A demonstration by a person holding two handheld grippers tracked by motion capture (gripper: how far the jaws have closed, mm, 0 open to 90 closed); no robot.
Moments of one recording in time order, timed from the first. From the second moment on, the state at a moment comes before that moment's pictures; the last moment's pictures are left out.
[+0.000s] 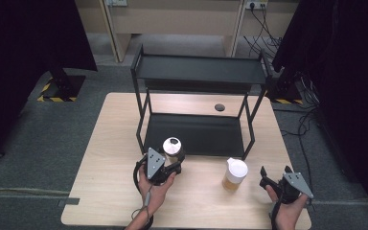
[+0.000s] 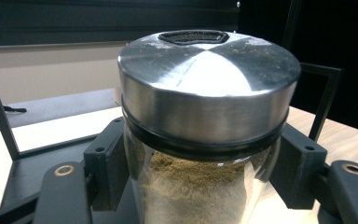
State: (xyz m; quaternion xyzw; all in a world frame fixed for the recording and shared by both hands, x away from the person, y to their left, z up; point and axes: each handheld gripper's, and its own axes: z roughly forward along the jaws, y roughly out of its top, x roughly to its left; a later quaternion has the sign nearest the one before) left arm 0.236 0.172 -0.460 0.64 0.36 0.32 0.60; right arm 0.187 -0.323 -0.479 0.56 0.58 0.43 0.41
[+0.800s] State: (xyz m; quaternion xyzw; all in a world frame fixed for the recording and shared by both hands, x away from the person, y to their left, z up) left arm 0.241 0.173 -0.419 0.62 0.35 0.36 0.60; right arm 0.187 -0.323 -0.479 0.56 0.58 0.43 0.41
